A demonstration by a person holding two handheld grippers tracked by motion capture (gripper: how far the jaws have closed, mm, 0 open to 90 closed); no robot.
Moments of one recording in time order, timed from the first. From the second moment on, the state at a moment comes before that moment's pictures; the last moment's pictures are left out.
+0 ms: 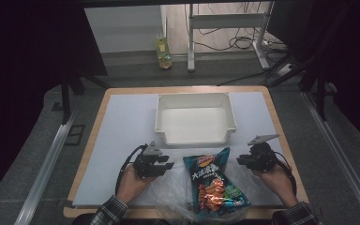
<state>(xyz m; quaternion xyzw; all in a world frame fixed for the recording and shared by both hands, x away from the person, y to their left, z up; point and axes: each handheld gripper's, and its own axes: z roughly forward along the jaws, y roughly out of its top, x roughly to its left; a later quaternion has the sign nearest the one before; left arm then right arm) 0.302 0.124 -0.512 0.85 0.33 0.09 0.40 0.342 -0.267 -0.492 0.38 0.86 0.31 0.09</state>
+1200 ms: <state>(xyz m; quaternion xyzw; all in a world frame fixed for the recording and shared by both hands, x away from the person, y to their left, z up) 0.232 0.147 -0.501 0.81 0.35 0.15 0.45 0.311 -0.268 -0.462 0.37 0.85 0.37 0.09</state>
